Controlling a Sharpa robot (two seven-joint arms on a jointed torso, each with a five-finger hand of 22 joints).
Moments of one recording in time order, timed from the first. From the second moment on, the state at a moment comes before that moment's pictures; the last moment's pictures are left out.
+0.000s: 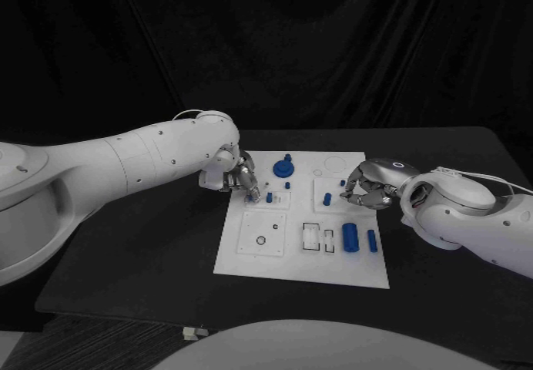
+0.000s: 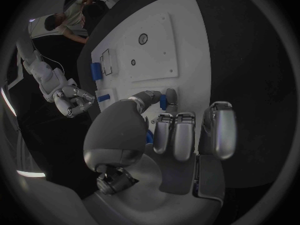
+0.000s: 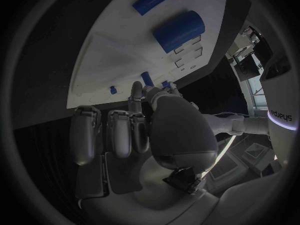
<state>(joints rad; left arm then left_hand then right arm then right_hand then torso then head) 1.34 -0.44 -0.21 0.98 -0.85 0.55 -0.54 1.13 -0.06 0.46 0.06 0.60 0.92 0.09 0.45 1.15 1.47 -0.03 1.55 1.30 1.46 -0.07 1.56 1.30 0.01 1.44 0.04 1.38 1.29 1.24 -0.88 -0.21 1.59 -1.54 -0.28 -0.23 1.23 -0.08 0.33 0.23 0.36 1.04 0.02 0.41 0.66 1.46 -0.05 1.58 1.32 1.46 -0.12 1.51 1.31 0.04 1.47 -0.01 1.47 1.30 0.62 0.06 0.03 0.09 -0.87</state>
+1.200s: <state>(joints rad) 1.35 -0.49 -0.21 1.05 -0.85 0.50 -0.53 1.13 -0.06 0.46 0.06 0.60 0.92 0.09 0.44 1.15 1.47 -0.03 1.55 1.30 1.46 -0.07 1.56 1.30 0.01 1.44 0.04 1.38 1.29 1.24 -0.88 -0.21 1.58 -1.54 -0.27 -0.23 1.23 -0.08 0.33 0.23 0.36 1.04 0.02 0.41 0.66 1.46 -0.05 1.58 1.32 1.46 -0.12 1.51 1.31 0.04 1.47 -0.01 1.47 1.30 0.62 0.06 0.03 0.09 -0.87</state>
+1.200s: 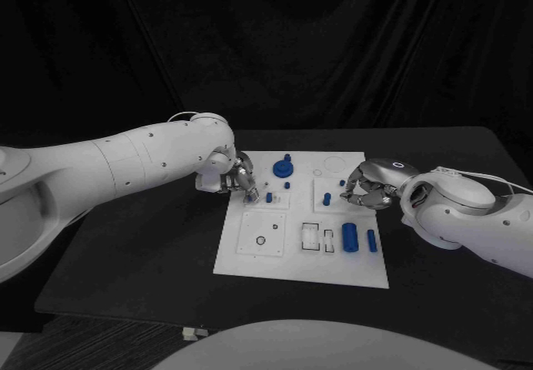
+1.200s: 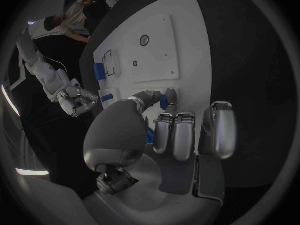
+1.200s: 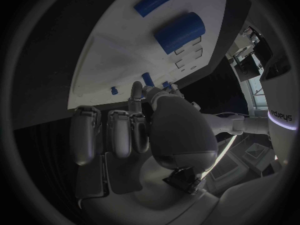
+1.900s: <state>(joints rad) 1.35 -0.48 -0.21 1.05 -0.85 0.51 -0.52 1.11 -0.05 0.46 0.06 0.60 0.92 0.09 0.44 1.15 1.47 -0.03 1.55 1.30 1.46 -0.07 1.56 1.30 0.01 1.44 0.04 1.38 1.29 1.24 -0.88 -0.21 1.58 -1.54 -0.27 -0.23 1.23 -0.08 0.33 0.23 0.36 1.04 0.02 0.41 0.66 1.46 -0.05 1.58 1.32 1.46 -0.12 1.51 1.31 0.04 1.47 -0.01 1.47 1.30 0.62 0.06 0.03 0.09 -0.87</state>
